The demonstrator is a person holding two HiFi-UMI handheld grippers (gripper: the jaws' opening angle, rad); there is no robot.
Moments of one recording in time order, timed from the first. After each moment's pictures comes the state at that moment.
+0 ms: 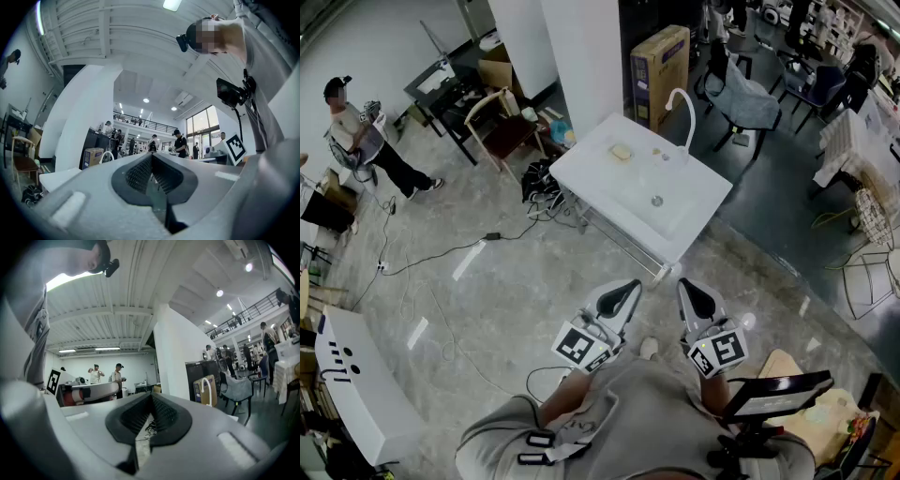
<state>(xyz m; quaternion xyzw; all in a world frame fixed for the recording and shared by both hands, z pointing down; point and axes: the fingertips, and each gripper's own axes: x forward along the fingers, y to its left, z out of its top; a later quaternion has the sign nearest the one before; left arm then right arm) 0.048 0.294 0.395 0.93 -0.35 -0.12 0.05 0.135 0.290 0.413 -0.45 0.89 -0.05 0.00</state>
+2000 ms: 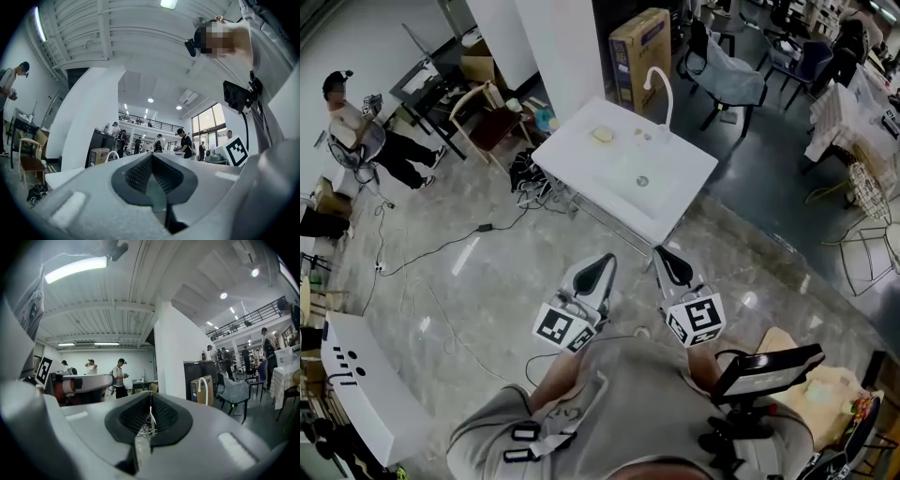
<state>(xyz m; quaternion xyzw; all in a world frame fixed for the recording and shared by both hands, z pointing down) 0.041 0.303 0.395 0.91 -0.40 -0.11 0.06 0.129 0.286 0.432 -0.45 0.89 -0.05 -0.02</state>
